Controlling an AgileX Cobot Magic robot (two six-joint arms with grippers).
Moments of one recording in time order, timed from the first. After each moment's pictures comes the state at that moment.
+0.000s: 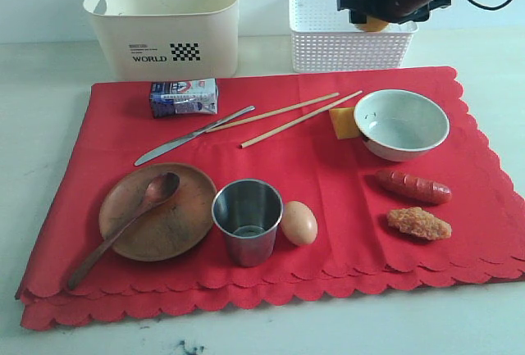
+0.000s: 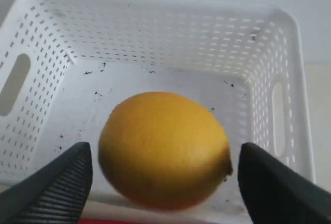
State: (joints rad) left arm 0.08 0.01 0.00 -0.04 0.13 0.00; right arm 0.16 2.29 -1.83 -0.08 0.39 0.18
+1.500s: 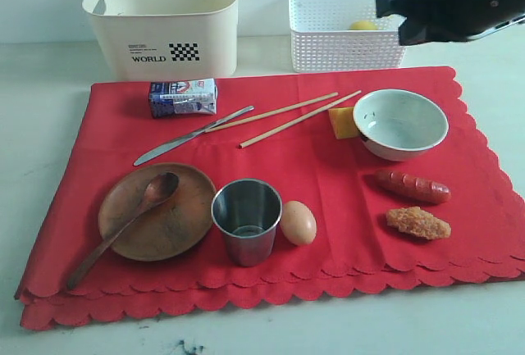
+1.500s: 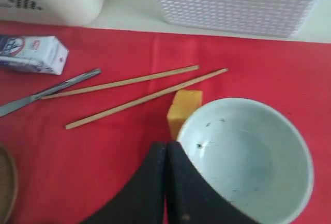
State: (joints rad) left arm 0.08 0.01 0.00 -0.04 0.13 0.01; right arm 0.26 1.51 -1.06 0.32 0.51 -0.13
